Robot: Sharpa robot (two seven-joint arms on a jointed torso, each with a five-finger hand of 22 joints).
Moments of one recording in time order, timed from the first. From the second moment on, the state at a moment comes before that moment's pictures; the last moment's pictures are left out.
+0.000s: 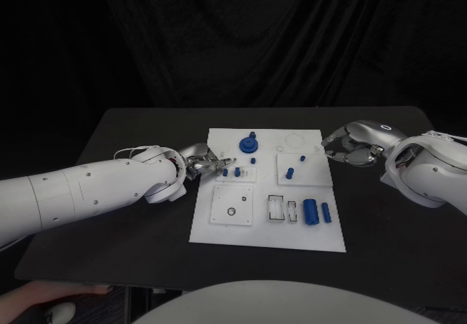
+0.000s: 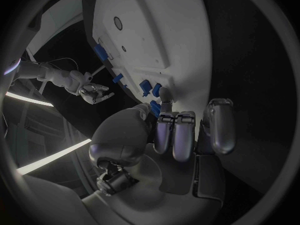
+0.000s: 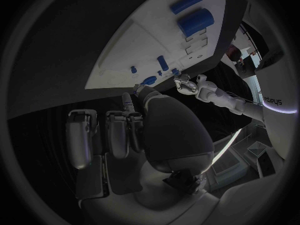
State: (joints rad) left arm 1.19 -0.76 -0.21 1.40 -1.01 -0.25 -0.17; left_hand 0.94 0.11 0.10 0.29 0.32 1.01 0.04 0.24 1.29 1.47 -0.02 1.58 1.31 1.47 -0.06 1.57 1.31 0.05 1.42 0.05 1.34 1.31; right arm 1.34 -1.05 -0.25 1.61 -1.46 -0.34 -0.10; right_hand 1.36 -0.02 0.26 0.16 0.36 0.84 0.11 0.08 0.13 1.46 0.00 1.55 1.31 1.47 -0.06 1.53 1.31 0.02 1.47 0.05 1.54 1.31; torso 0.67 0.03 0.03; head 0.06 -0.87
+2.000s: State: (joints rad) left arm 1.22 -0.51 -0.21 1.14 -1.60 -0.36 0.27; left_hand 1.50 -0.07 0.20 0.11 0.21 0.86 0.00 0.11 0.32 0.61 0.08 0.42 0.36 1.37 0.00 1.44 1.20 0.09 1.34 0.11 1.23 1.31; right arm 1.33 -1.04 -0.25 1.60 -1.46 -0.36 -0.08; right_hand 1.36 -0.02 0.27 0.16 0.37 0.85 0.11 0.08 0.13 1.46 0.00 1.55 1.31 1.47 -0.06 1.53 1.31 0.02 1.47 0.05 1.54 1.31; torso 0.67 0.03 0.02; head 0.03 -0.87
